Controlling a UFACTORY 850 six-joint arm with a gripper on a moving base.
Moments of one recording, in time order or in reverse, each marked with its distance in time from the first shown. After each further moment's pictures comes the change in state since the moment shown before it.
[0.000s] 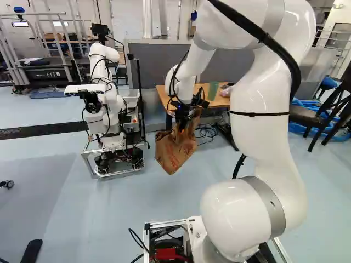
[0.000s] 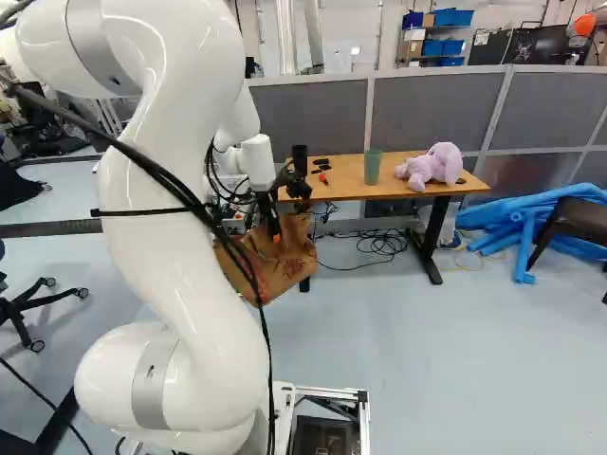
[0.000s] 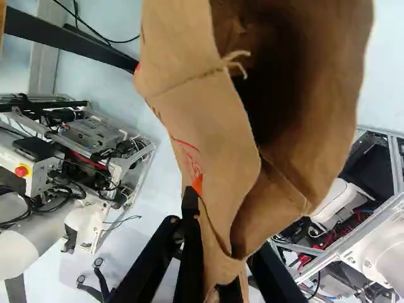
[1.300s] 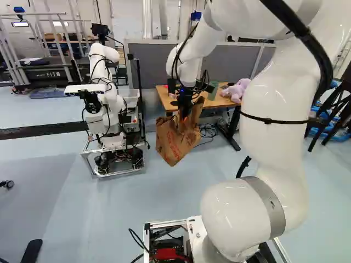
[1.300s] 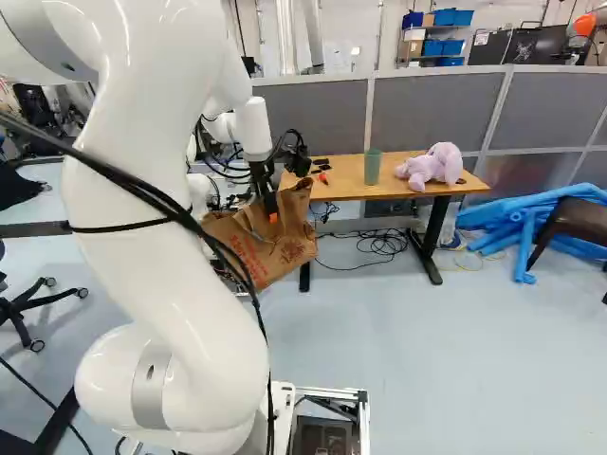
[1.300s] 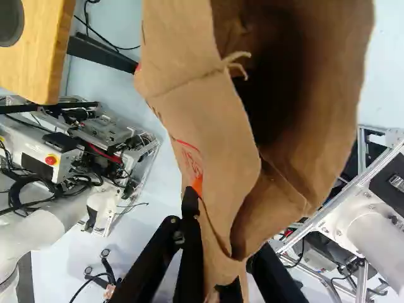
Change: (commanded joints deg) arm -0.6 7.9 -3.7 0.0 -11.7 0.0
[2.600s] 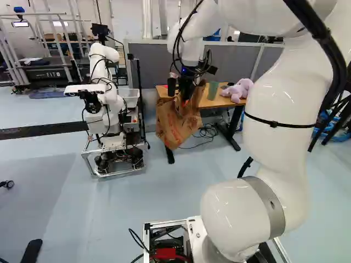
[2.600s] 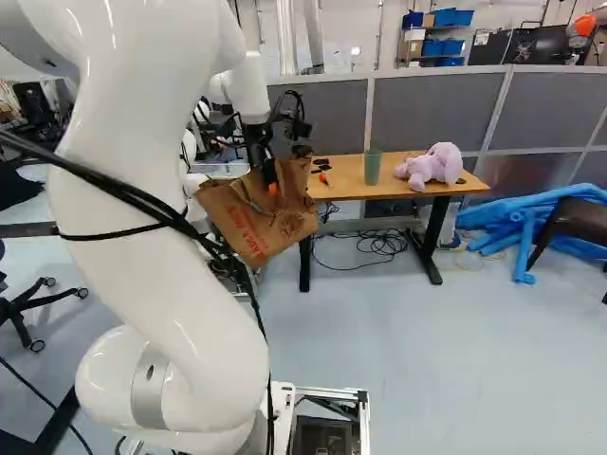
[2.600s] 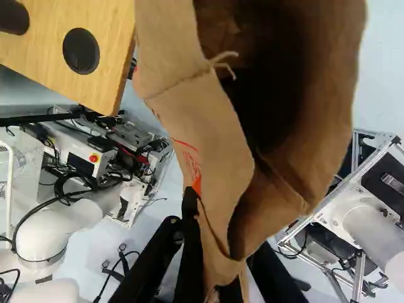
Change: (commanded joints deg) arm -0.7 2.1 -10.3 0.0 -8.9 0.0
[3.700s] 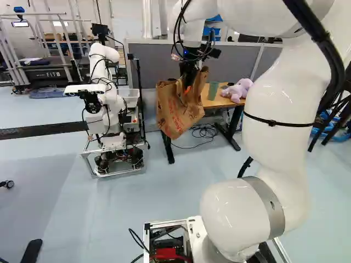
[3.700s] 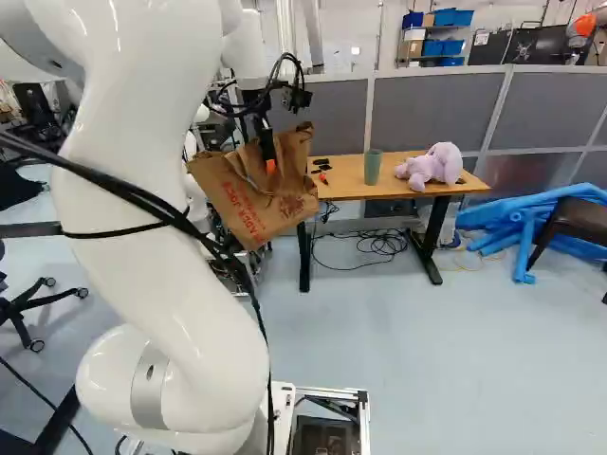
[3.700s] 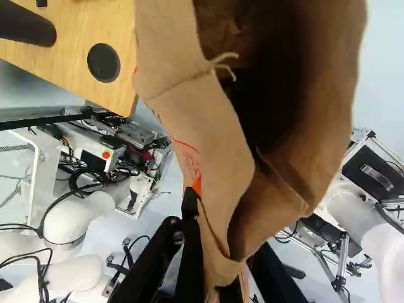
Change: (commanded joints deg) arm -0.5 -0.4 -10.8 0.0 -12.3 0.0
